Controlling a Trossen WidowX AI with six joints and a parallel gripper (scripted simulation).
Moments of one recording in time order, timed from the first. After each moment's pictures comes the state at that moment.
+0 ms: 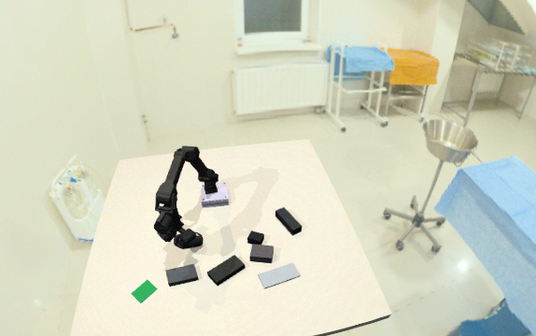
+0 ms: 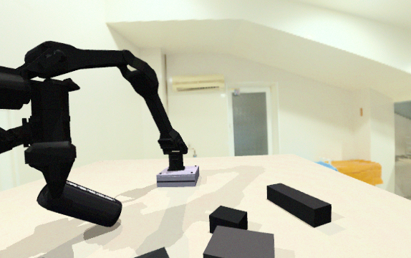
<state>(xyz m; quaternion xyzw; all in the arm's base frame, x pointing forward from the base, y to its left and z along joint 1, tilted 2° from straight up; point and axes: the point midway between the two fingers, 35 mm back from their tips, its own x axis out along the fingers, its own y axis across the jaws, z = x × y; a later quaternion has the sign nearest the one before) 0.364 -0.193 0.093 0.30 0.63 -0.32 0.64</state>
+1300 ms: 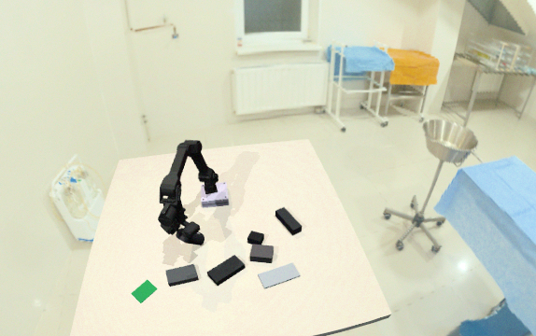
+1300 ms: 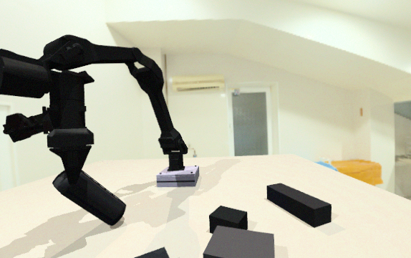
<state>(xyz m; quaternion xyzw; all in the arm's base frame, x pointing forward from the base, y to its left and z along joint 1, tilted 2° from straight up) 0.349 -0.172 0.111 0.30 0.63 -0.32 0.64</state>
